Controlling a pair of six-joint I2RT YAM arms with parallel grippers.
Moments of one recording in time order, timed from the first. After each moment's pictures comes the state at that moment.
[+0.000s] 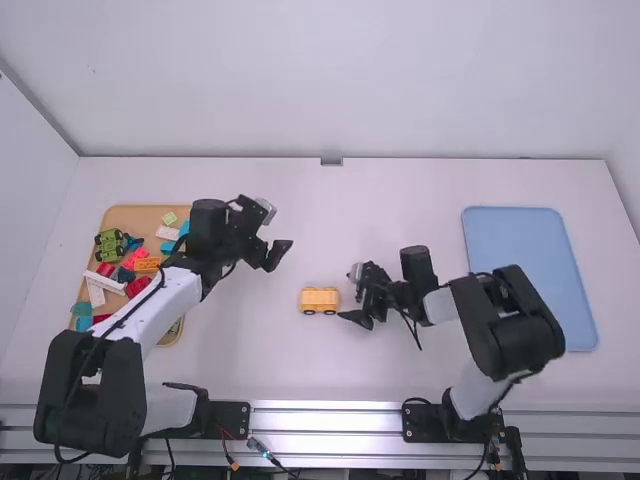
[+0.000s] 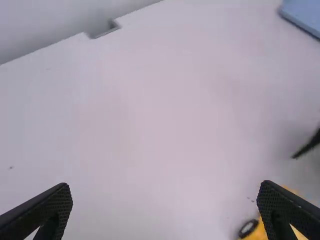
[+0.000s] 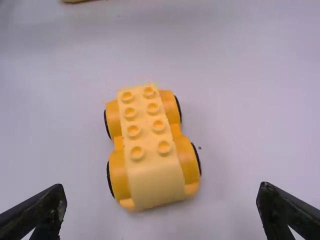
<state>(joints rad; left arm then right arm) -0.10 1.38 0.73 0.00 0.44 0.25 0.28 1.76 0.47 0.41 -0.90 -0.73</state>
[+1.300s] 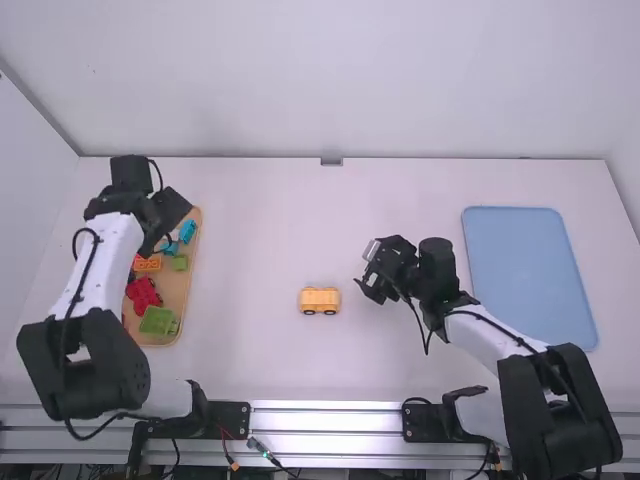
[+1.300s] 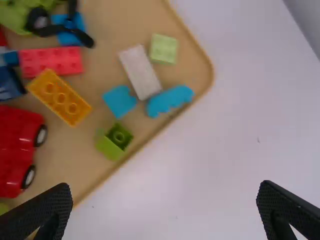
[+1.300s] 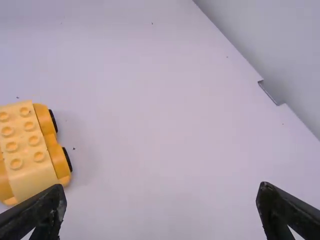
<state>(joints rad) 0.27 1.54 1.26 -0.79 -0.08 -0.71 0.26 1.37 0.43 0.34 -0.54 -0.71</state>
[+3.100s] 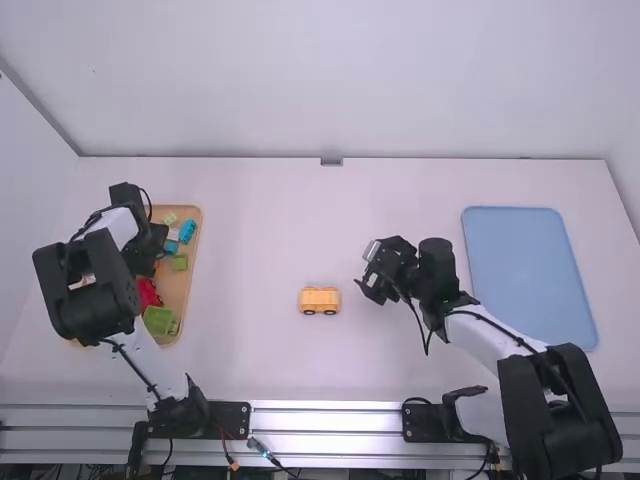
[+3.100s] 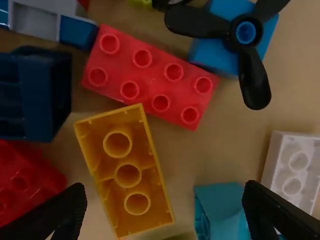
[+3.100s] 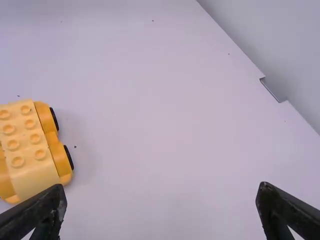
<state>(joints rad) 0.44 1.96 1.26 -0.61 -0.15 -1.03 0.26 1.37 0.43 0.33 -0.53 -0.71</state>
